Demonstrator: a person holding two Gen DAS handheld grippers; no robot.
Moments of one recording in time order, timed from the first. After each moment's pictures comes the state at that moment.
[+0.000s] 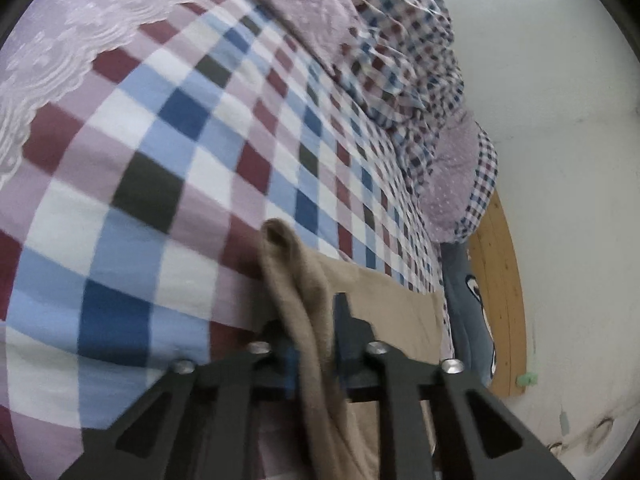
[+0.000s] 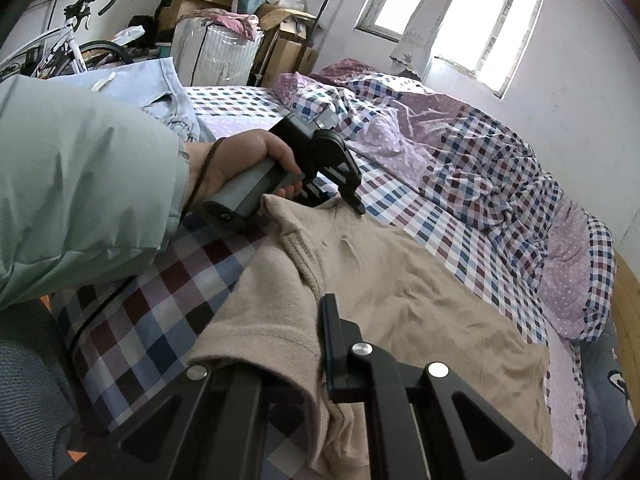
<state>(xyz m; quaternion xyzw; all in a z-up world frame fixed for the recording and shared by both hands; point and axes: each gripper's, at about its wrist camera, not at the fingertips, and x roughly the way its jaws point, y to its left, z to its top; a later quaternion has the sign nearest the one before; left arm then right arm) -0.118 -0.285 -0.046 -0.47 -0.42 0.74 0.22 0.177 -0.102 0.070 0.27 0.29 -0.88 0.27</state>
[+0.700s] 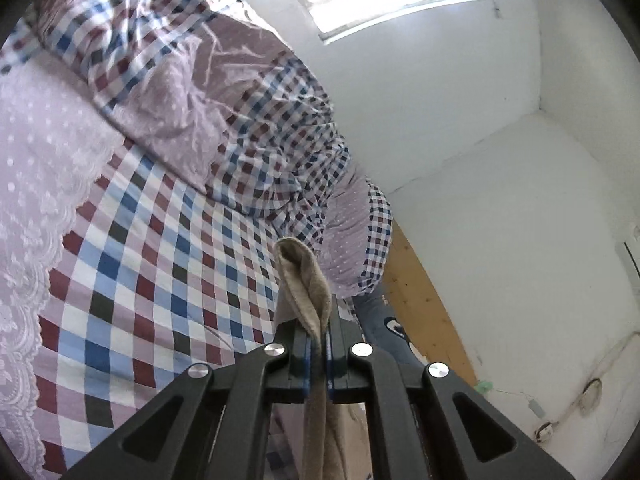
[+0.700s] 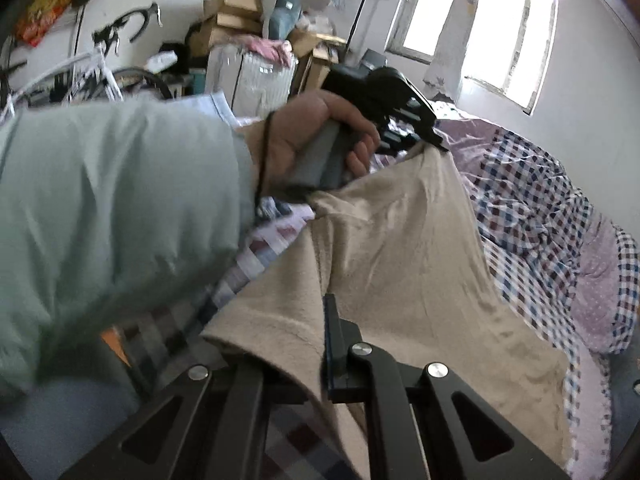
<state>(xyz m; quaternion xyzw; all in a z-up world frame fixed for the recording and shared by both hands) -0.065 -0.326 0.092 -0.29 -0.42 0.81 0.29 0.226 -0.152 0.103 0.26 0.24 -0.87 0.34</state>
